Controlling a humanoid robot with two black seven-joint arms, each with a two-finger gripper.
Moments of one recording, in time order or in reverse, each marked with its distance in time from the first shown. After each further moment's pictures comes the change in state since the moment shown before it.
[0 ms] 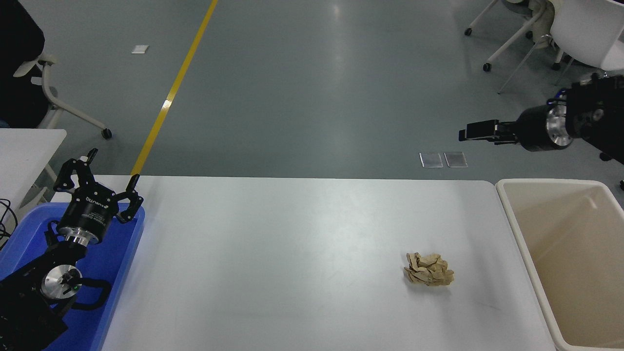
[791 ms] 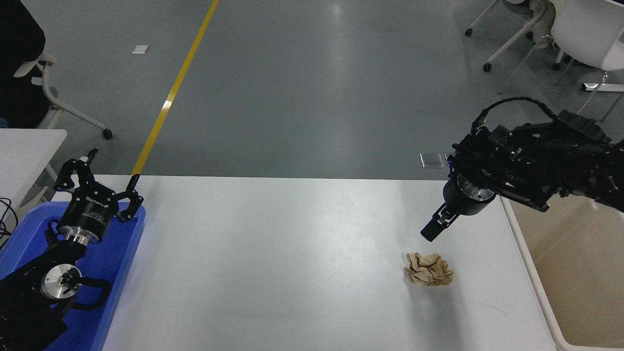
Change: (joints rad) left arm 0.000 0.000 0.000 0.000 0.000 0.000 0.000; right arm 0.011 0.296 -0.412 0.108 -0.245 0.006 0.081
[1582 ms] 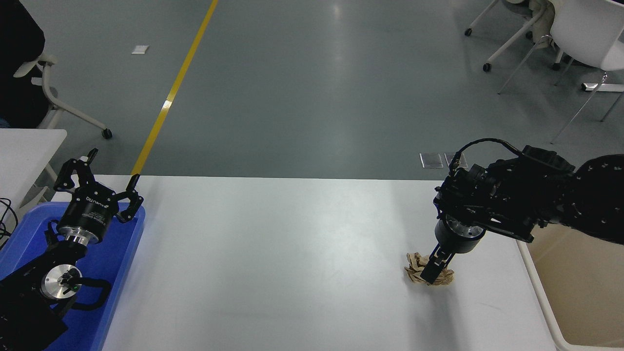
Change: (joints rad) left arm 0.000 0.000 0.000 0.000 0.000 0.000 0.000; right arm -0.098 0.072 -0.017 -0.016 -0.029 -0.060 0.016
